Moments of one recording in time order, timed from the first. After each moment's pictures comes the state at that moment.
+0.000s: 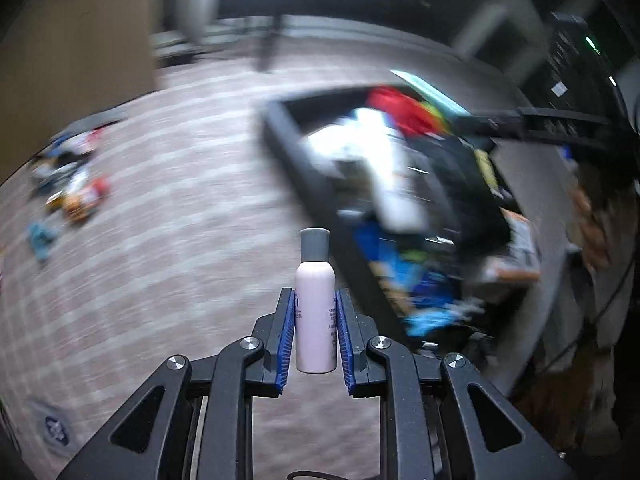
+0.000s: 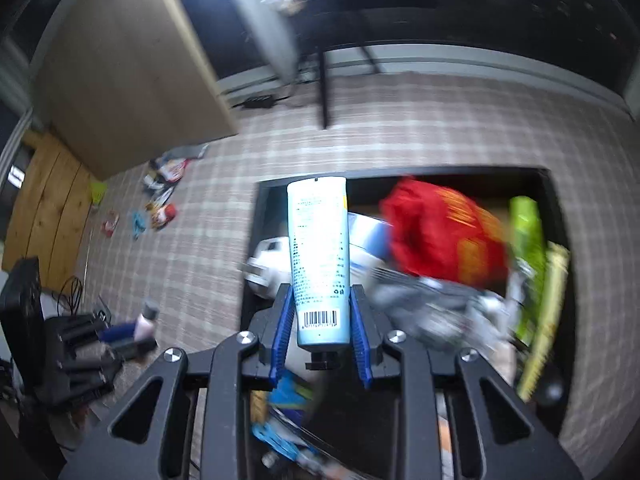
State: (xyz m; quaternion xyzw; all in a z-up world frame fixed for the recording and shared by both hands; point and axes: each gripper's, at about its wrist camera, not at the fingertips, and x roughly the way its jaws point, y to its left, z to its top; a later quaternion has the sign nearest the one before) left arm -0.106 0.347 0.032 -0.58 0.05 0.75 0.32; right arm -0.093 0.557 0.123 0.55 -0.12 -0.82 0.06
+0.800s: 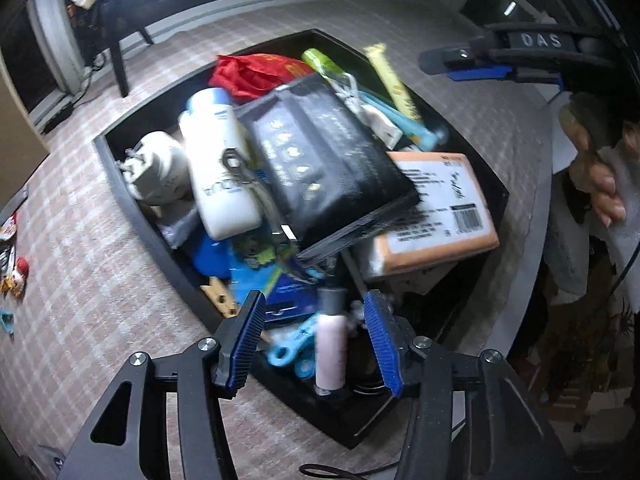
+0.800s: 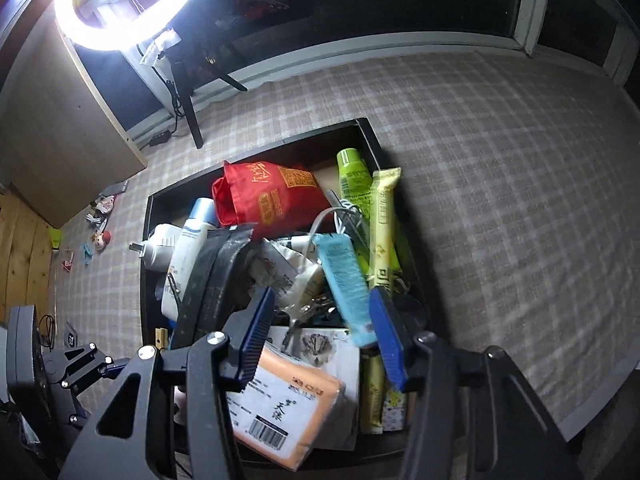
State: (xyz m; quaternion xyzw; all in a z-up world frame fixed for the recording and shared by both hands) left arm -0.054 0.449 0.035 -0.57 0.15 0.72 0.37; right arm -0.022 0.662 0.137 0.54 -0.14 -0.83 -0.05
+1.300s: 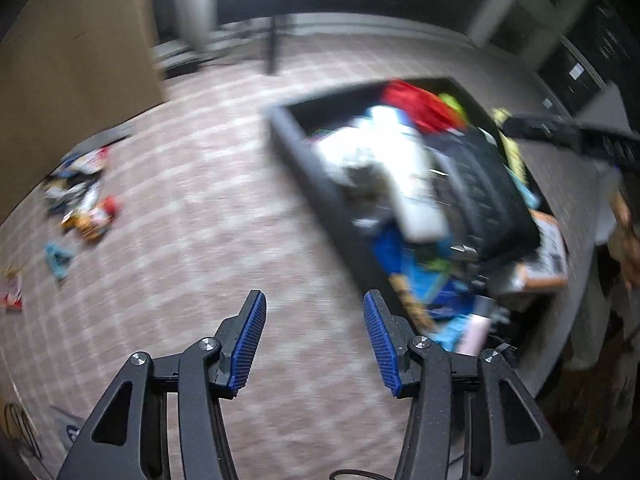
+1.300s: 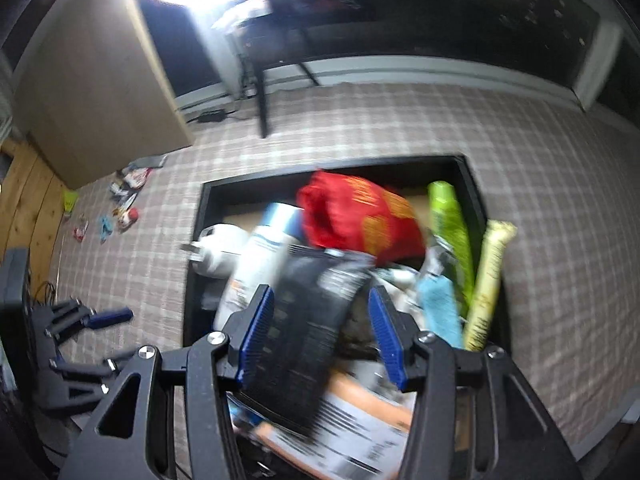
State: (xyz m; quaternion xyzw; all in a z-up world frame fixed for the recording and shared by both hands) left arm -0.117 0.334 0.032 -0.58 0.08 0.77 0.25; right arm -0.078 0.559 0.140 0.54 -0.06 -0.84 0.03
